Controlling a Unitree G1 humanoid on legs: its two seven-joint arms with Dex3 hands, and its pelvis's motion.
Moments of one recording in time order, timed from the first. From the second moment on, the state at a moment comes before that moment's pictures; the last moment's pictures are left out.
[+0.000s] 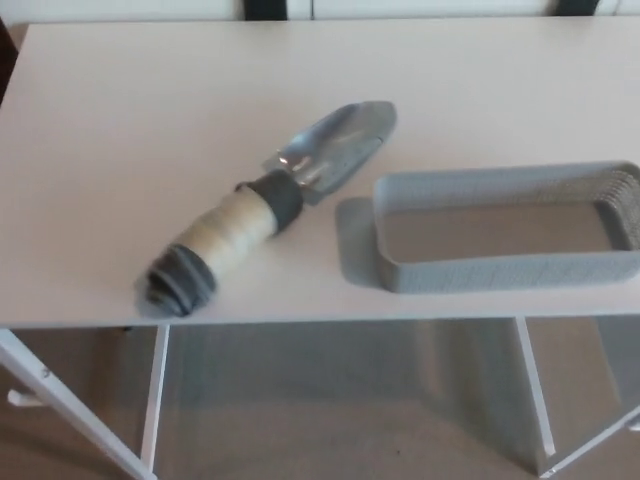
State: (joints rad) left_arm 0.07 0.30 0.26 1.25 -0.12 -0.29 -0.09; right_arm -0.05 -0.41 -0.40 1.24 0.28 -0.01 0.40
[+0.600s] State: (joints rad) left_arm 0.08 0.32 0.27 1.26 -0.12 -0.29 -0.10; right_arm -0.02 -0.39 -0.37 1.24 0.25 -0.02 0.41
